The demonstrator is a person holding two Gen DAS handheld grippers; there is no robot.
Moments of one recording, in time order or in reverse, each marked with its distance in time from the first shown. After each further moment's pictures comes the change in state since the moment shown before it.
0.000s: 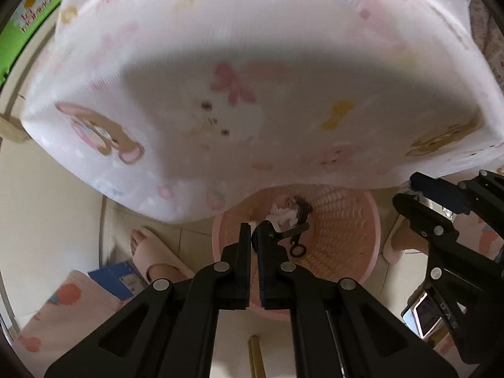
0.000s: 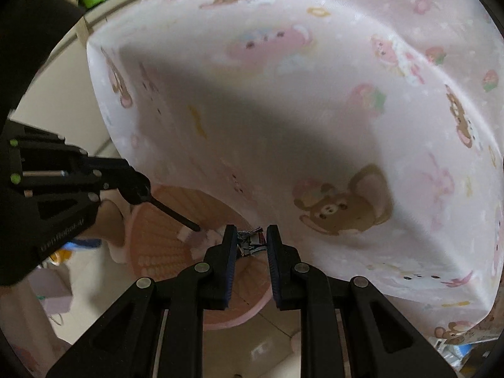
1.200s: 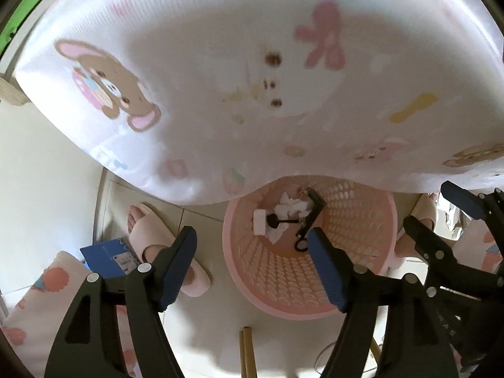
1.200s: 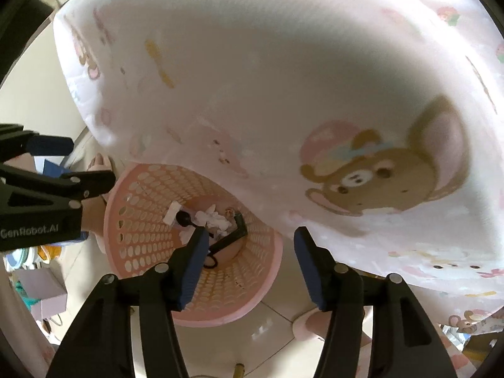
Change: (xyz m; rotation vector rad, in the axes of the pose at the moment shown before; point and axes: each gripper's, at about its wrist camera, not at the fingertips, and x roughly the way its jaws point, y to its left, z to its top) left arm 0.017 0.027 0.002 -0.108 0.045 0.001; right arm 0.030 -0.004 0.002 0.073 0.095 -0.028
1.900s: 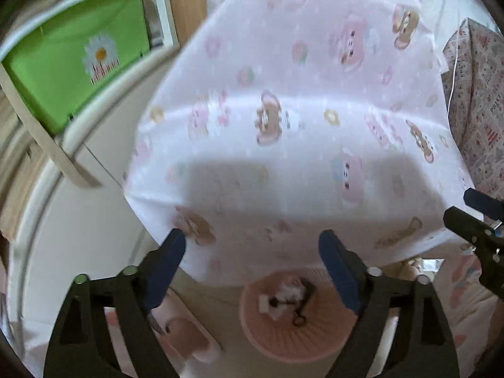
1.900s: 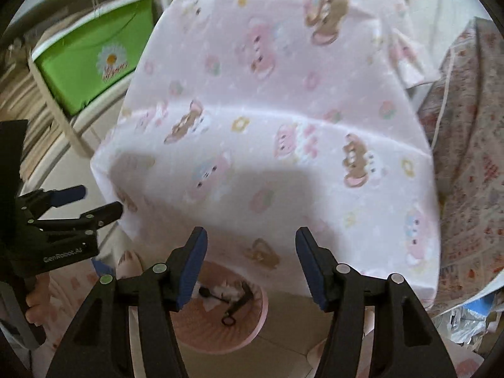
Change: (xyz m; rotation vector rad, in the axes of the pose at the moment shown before) left arm -0.149 0.009 -0.004 0.016 -0.506 0.020; right arm -0.167 -0.056 -0.002 0.211 -0.404 0.002
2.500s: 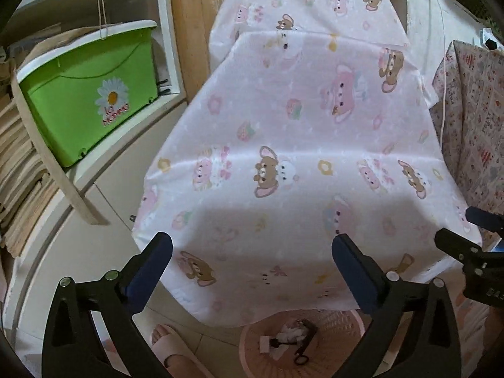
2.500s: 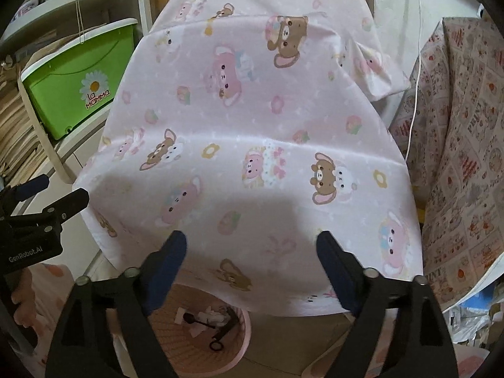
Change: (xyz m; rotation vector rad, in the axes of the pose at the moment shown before) left arm -0.021 -0.003 0.002 -0.012 -0.211 -0.004; right arm -0.001 -0.019 -0.008 0.047 -0.107 -0.070
